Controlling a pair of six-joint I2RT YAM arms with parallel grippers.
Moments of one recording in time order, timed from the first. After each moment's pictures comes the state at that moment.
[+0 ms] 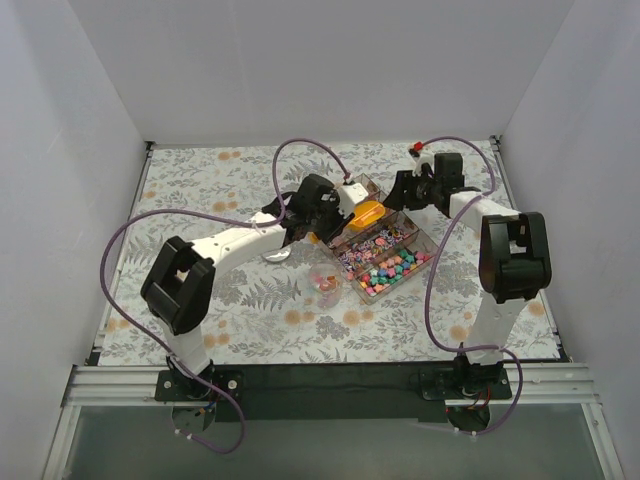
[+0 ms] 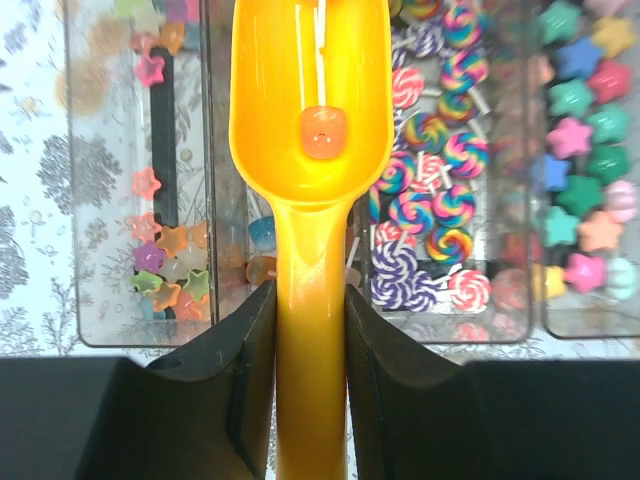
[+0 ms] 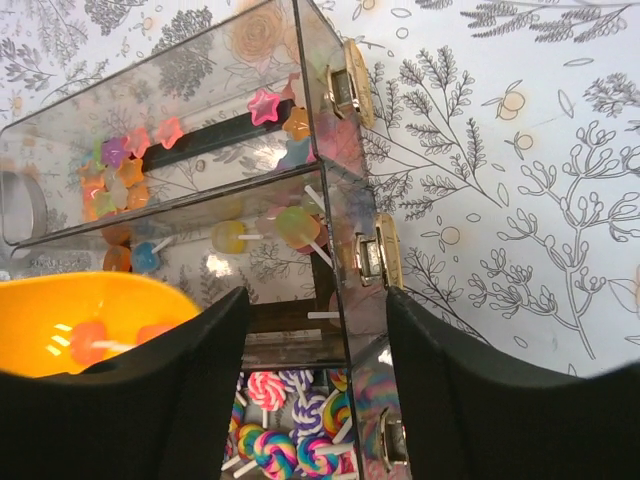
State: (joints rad) left arm -0.73 1.81 1.33 -0.24 0.13 0.27; right arm 0.12 1.90 1.23 -0.04 -0.56 0.10
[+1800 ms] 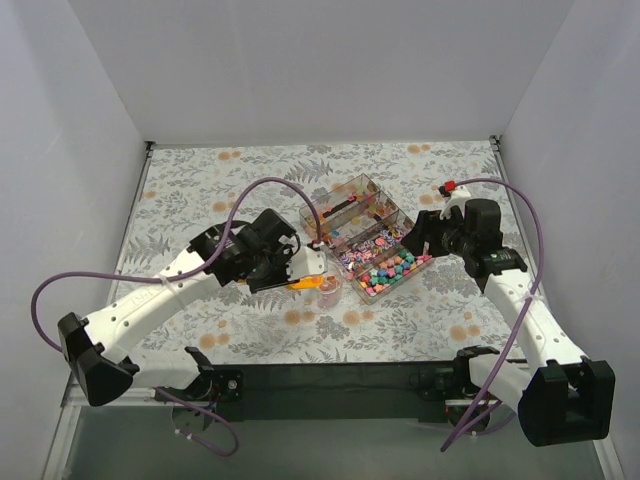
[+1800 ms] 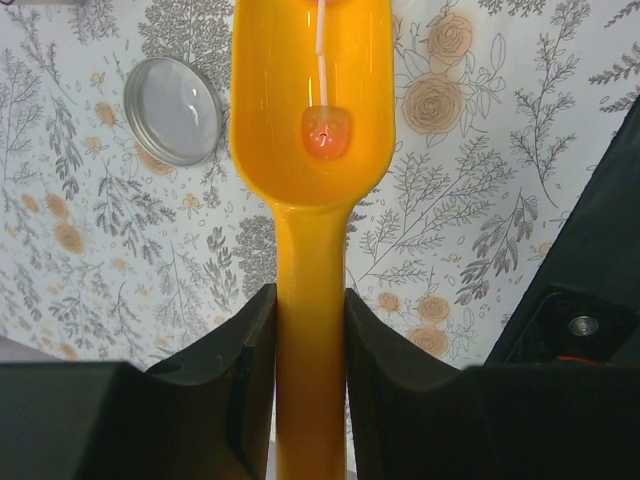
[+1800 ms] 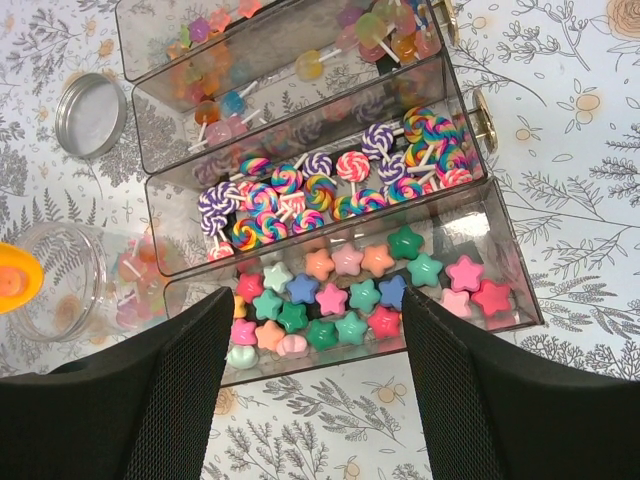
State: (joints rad) left arm -0.86 1.24 1.25 -1.13 -0.05 0.60; right arm 0.15 1.03 0.73 -0.29 -0.39 0.16
